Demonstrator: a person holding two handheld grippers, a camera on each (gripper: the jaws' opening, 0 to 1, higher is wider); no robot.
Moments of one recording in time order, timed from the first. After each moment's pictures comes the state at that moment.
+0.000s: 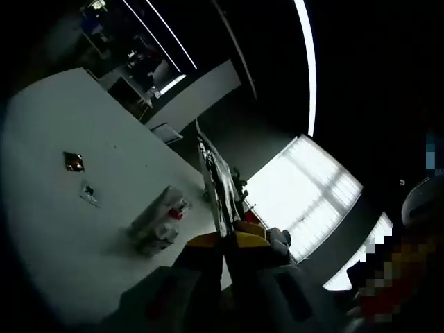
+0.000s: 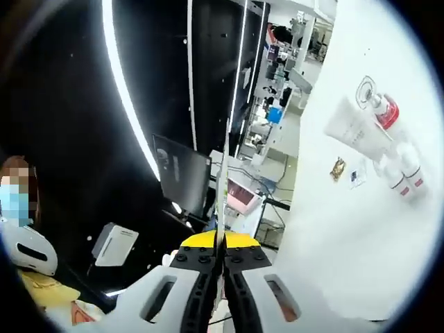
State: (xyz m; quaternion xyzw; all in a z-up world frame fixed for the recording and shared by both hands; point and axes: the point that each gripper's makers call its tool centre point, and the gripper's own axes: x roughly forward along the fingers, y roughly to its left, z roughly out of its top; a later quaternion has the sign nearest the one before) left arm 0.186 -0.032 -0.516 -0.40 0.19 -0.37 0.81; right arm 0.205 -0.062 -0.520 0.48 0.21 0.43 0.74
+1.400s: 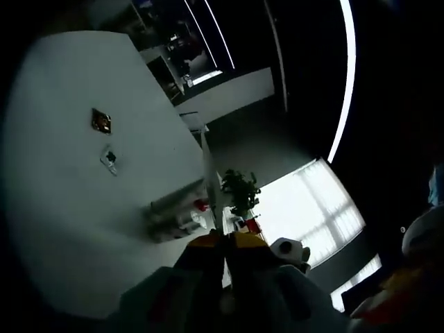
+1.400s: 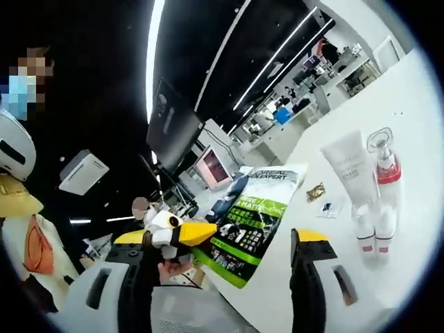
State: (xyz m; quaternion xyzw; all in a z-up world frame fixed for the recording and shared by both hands) left arm 0.214 -0.018 -0.573 -0.49 0.24 -0.32 0.78; right arm 0.204 -0.066 -0.563 0.28 0.19 0.49 0.80
